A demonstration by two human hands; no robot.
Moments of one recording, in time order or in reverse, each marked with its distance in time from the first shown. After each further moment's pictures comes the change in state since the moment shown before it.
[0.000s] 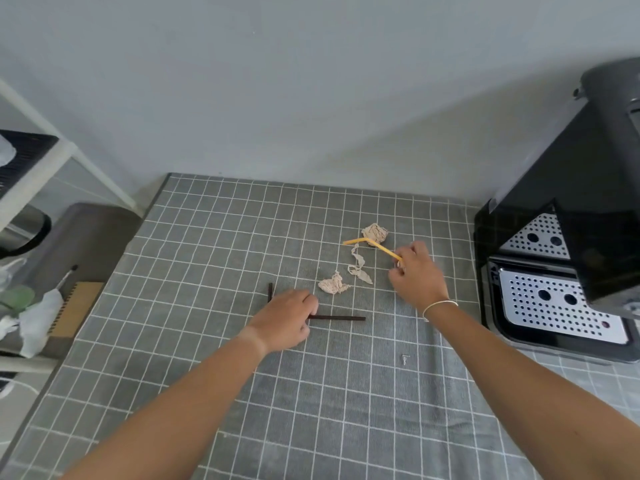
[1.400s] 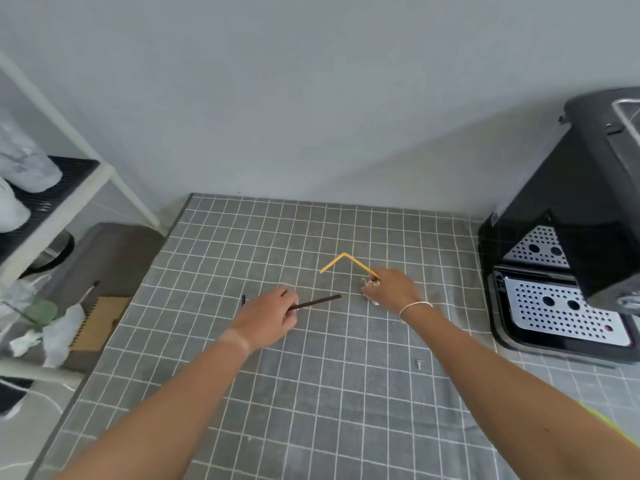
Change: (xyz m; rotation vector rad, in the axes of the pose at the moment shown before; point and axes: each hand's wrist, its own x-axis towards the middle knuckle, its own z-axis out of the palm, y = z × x) left_hand -0.037 -0.030 -0.034 -0.025 0.128 -0.197; right_hand -0.008 -0.068 0.002 0.083 -0.278 0.108
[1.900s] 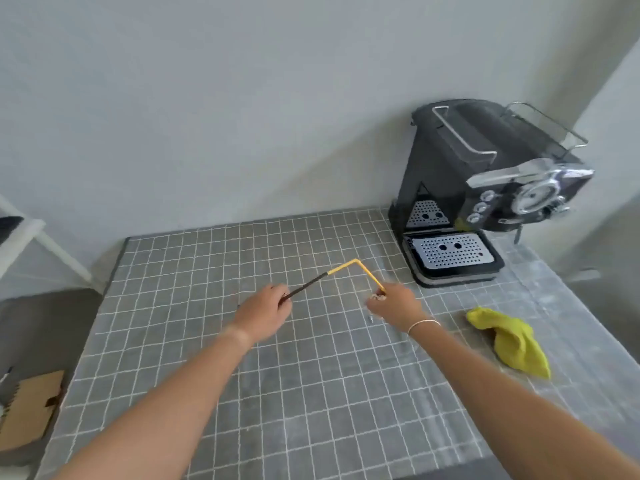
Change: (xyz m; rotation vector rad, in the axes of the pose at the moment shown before) left_hand -0.016 0.049 -0.022 -0.196 0.006 0.126; right_hand -0.138 0.039 0.001 0.227 0.279 0.243
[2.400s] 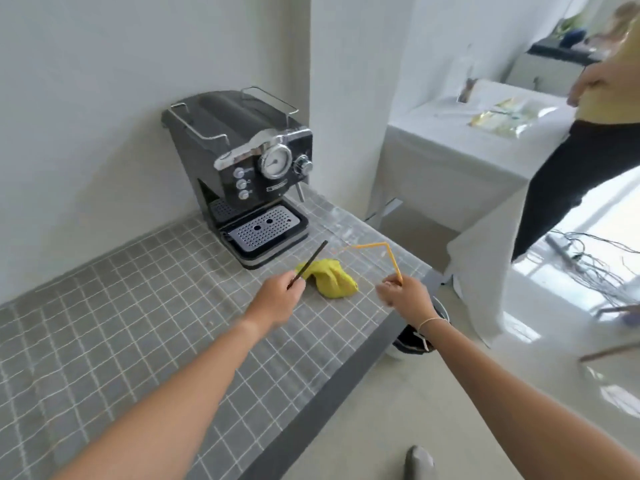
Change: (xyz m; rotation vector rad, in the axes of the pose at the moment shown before) left_hand -0.003 0.263 0.114 -0.349 -0.326 0.376; right_hand -0.185 0.218 -0.112 0.491 0.593 0.451
